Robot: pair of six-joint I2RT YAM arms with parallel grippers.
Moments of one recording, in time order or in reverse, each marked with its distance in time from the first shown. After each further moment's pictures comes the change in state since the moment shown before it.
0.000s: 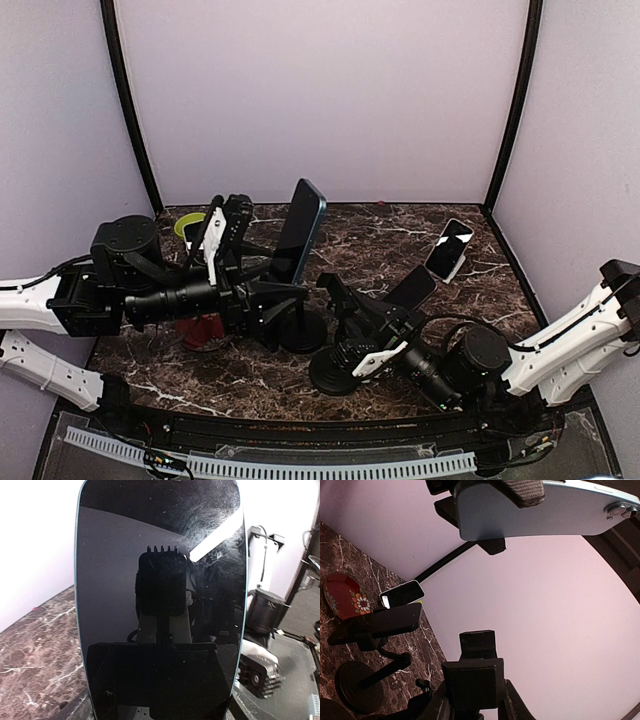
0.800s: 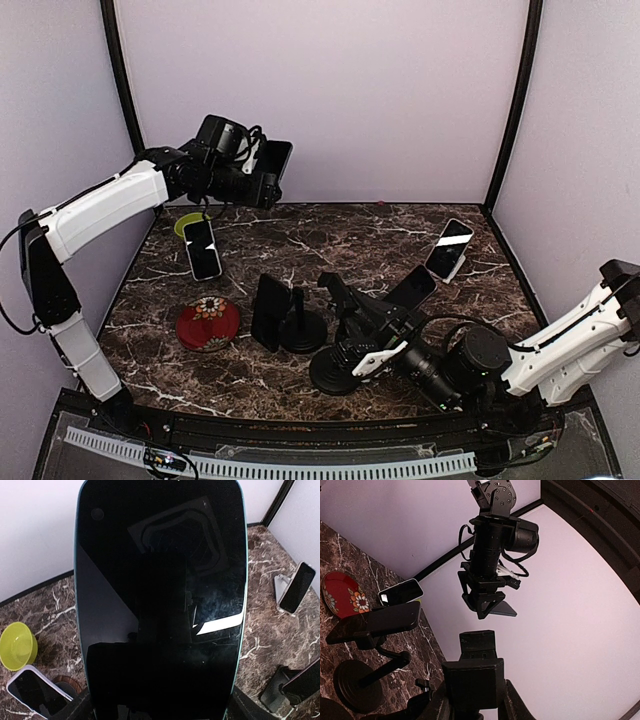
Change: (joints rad) left arm 0.683 0.668 0.750 -0.576 0.012 -0.036; right arm 0.000 0.002 0.000 0.004 0.008 -0.006
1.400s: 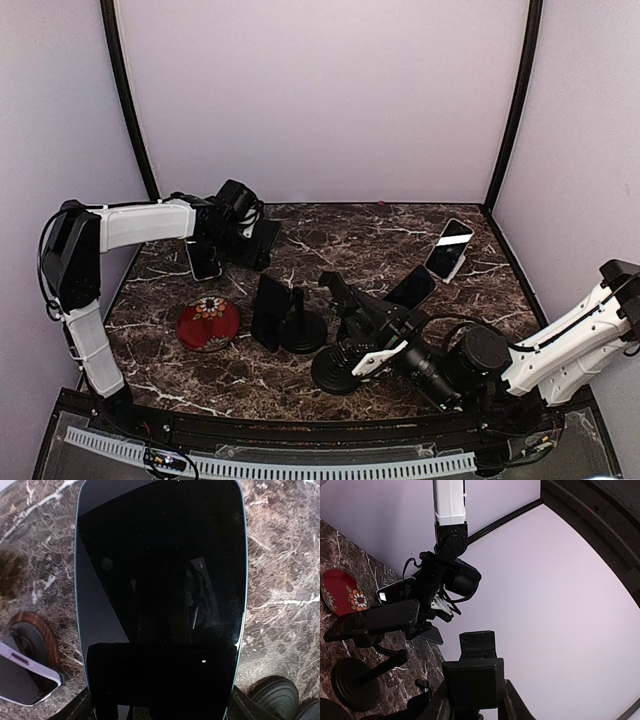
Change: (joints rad) left arm 0.087 0.150 -0.286 0.031 0.054 -0.044; right arm 0.000 0.000 0.000 0.003 0.007 -0.016
